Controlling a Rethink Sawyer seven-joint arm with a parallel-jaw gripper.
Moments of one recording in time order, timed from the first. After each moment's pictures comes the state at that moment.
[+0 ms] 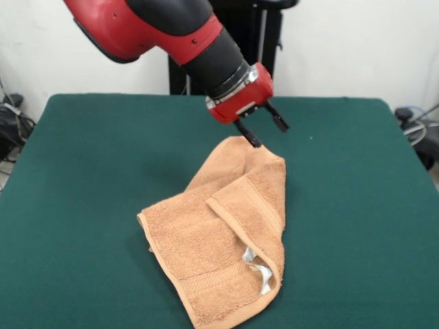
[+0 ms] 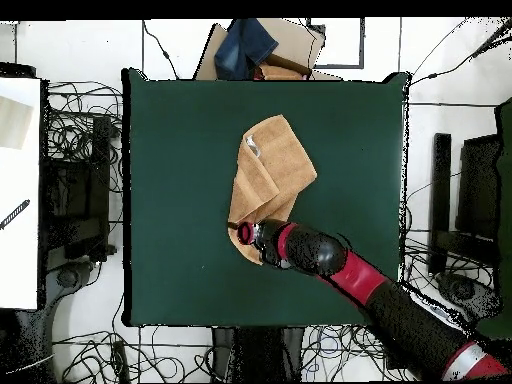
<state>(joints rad) -1.03 -0.34 0.71 2.08 -0.08 0.30 1.27</state>
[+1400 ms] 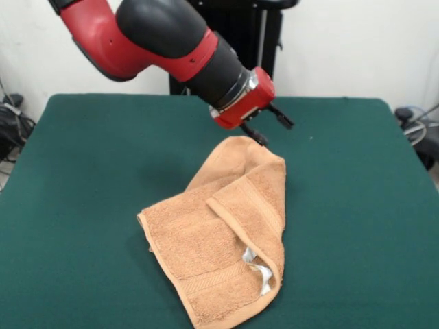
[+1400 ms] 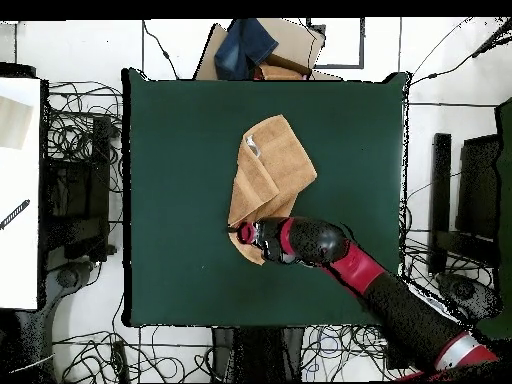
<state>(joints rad) -1.02 -0.28 0.71 1.99 -0.08 0.49 1.27</state>
